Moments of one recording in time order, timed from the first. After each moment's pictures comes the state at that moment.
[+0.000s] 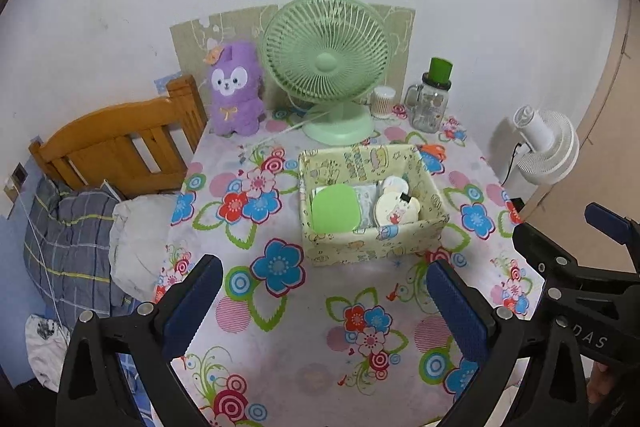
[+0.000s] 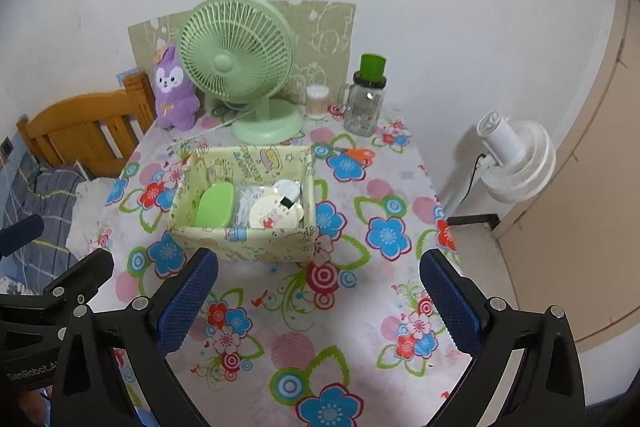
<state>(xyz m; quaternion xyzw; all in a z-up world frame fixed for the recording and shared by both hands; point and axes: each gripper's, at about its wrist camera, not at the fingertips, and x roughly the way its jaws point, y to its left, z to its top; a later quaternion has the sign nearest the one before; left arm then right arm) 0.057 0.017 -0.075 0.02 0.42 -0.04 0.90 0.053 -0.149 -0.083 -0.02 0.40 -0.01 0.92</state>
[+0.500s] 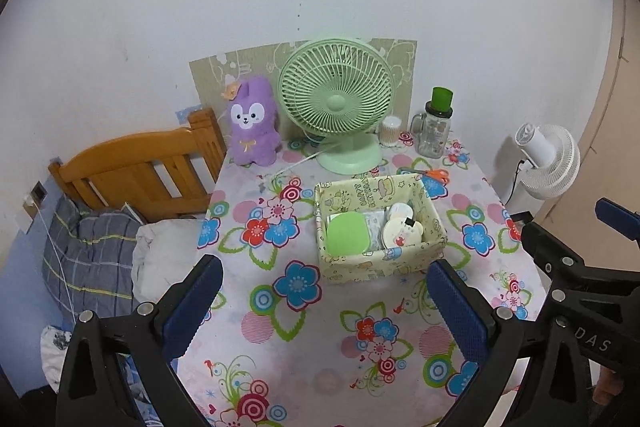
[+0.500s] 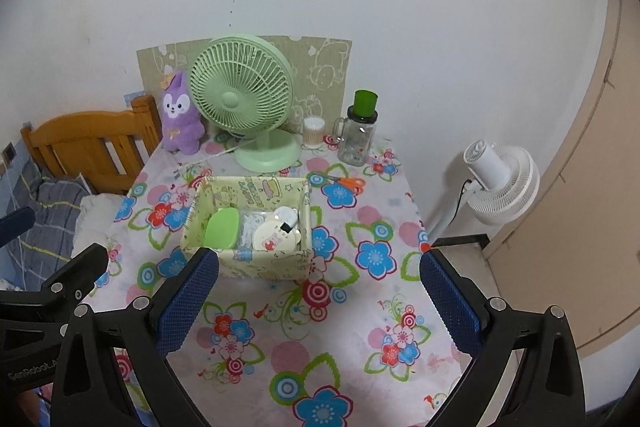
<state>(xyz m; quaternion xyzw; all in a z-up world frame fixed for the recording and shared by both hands) 0.037 0.017 -0.033 0.04 0.39 -0.02 0.92 0.032 -0.145 -0.042 -0.03 0.37 -0.02 0.93</state>
